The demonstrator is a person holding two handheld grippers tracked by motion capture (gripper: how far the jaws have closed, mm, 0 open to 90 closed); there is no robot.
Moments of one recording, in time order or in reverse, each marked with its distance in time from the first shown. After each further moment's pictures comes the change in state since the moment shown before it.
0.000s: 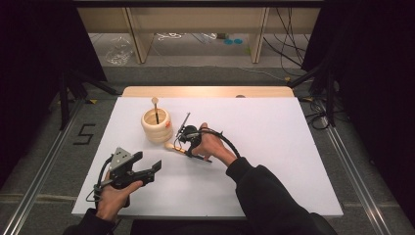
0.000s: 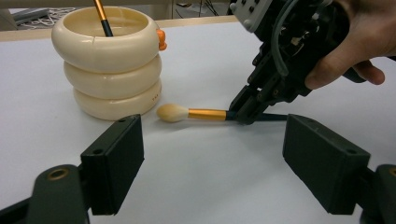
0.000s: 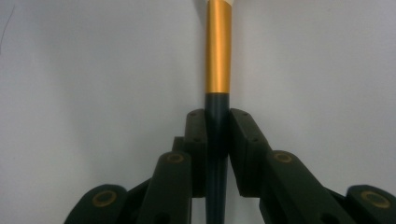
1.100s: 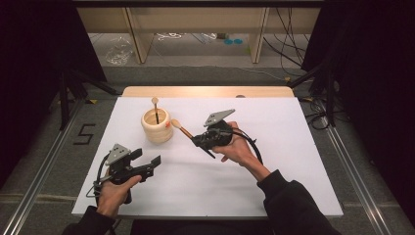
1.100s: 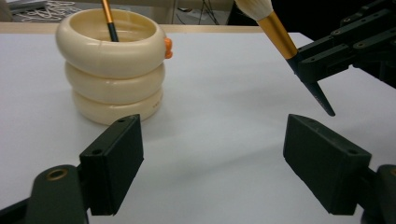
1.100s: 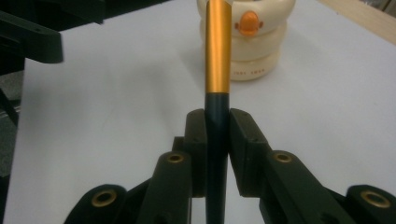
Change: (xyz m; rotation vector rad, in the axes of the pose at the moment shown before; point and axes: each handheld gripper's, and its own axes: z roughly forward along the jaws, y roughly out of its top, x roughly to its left) left arm 0.006 0.008 0.008 -0.026 -0.033 -0.091; right arm 0.008 -0.069 -0.073 -0.588 0.038 0.076
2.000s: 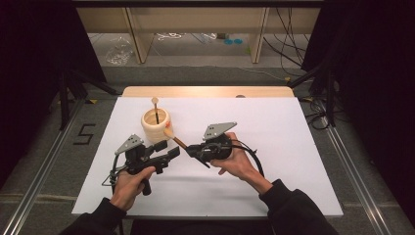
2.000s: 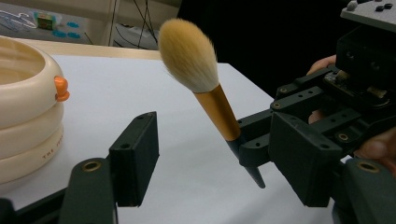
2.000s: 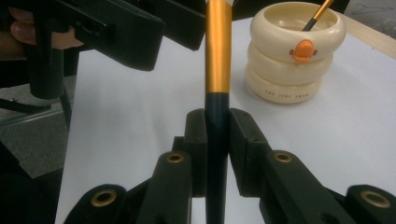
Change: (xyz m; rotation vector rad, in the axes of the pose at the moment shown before) left arm -0.028 0.022 0.024 -0.071 -0.238 -0.073; right arm 0.036 -0.009 -0.006 -0.100 0.071 -0.070
